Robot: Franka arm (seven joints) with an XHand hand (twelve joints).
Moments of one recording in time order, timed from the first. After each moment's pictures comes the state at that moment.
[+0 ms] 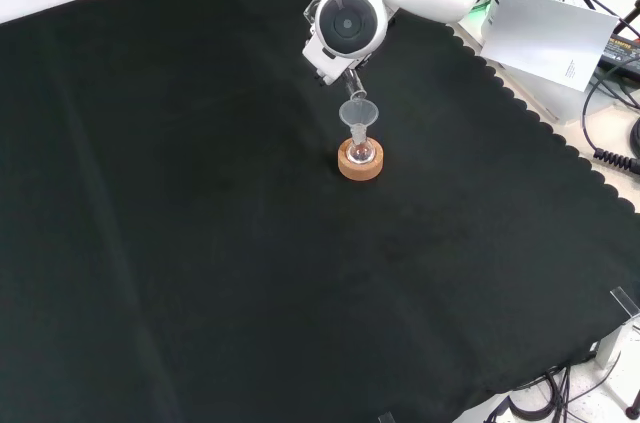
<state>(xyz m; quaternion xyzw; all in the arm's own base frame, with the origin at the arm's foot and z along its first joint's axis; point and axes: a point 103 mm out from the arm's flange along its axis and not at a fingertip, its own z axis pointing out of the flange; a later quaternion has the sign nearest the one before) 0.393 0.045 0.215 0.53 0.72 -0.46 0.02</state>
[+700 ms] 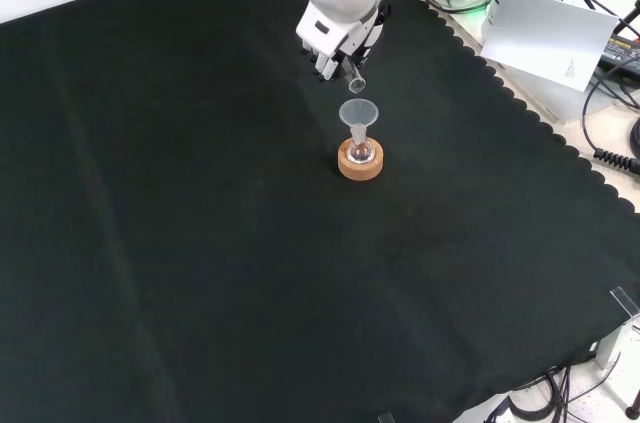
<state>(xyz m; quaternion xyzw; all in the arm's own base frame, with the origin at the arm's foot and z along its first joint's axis) 0.393 0.032 0.216 0.54 0.76 -0.35 -0.03</state>
